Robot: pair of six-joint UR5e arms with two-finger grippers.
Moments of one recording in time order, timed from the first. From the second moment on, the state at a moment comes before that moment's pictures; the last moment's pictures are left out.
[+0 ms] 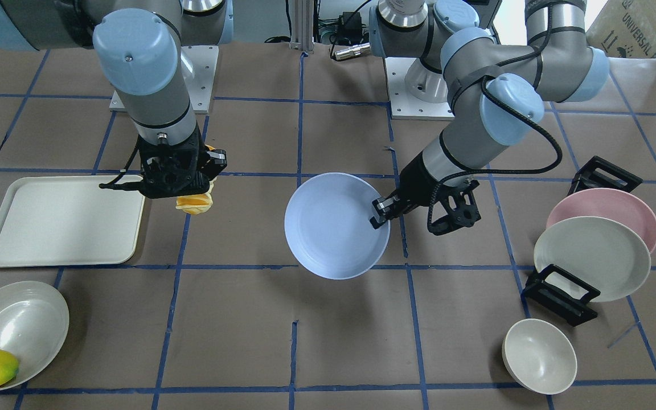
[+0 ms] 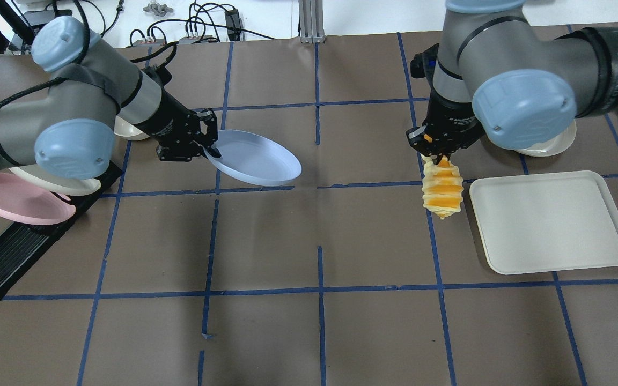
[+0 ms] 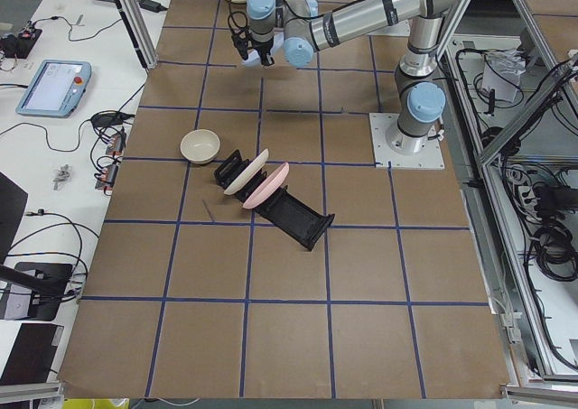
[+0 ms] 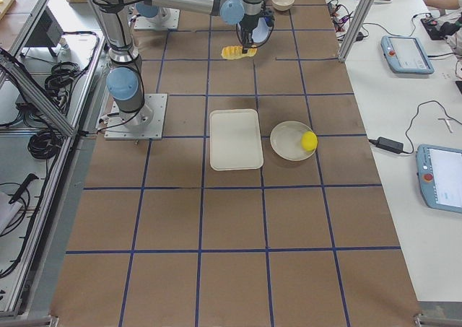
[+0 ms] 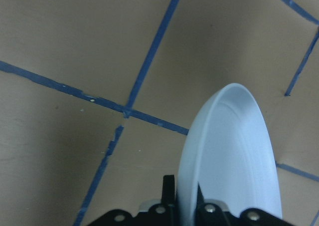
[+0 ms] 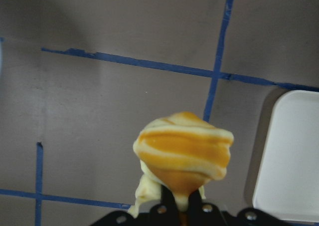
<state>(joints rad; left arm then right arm) -1.57 -1.73 -1.87 -1.09 1.17 -0.50 1.72 -1.43 1.71 -1.77 -1.59 -0.02</state>
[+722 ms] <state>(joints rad) -1.61 -1.73 -2.07 -0.86 1.09 -0.51 1.81 -1.35 1.72 -1.91 -1.62 0.03</state>
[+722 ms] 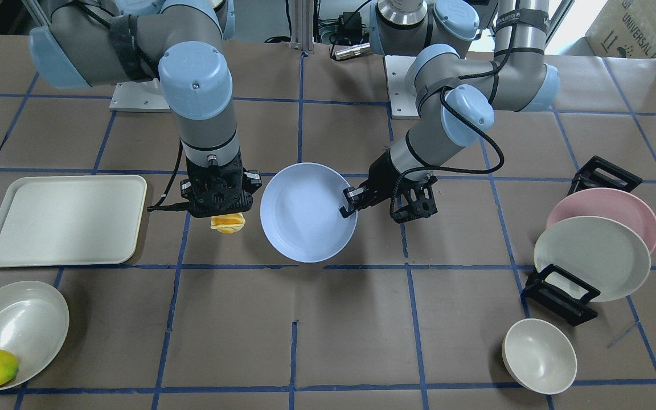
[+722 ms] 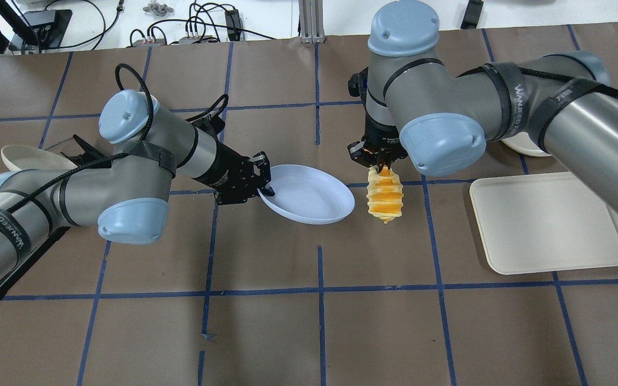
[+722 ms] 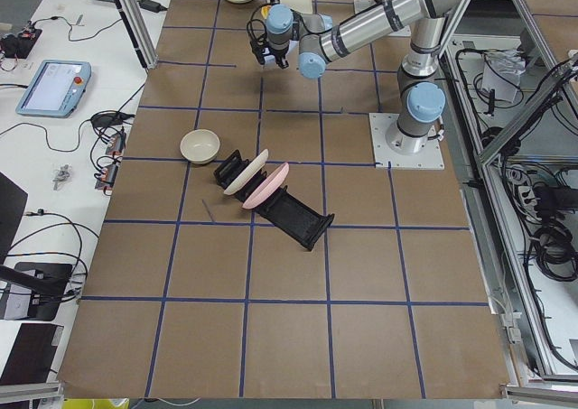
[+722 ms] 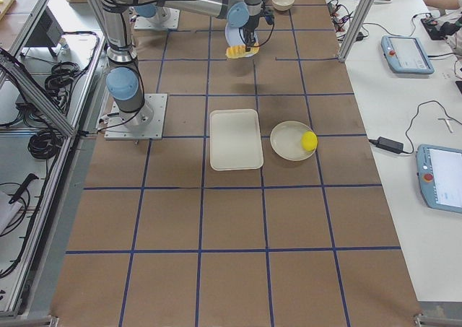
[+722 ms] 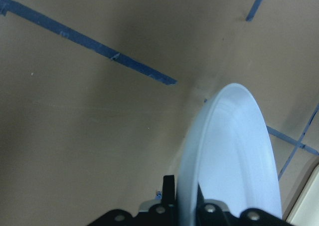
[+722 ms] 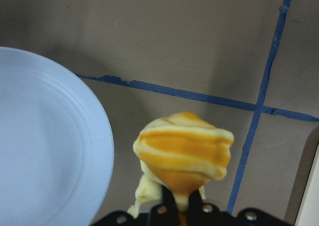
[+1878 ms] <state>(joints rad) -1.44 -1.75 -2.05 -0.88 1.18 -0.20 1.96 -1.26 1.71 -2.00 -1.63 0.15</state>
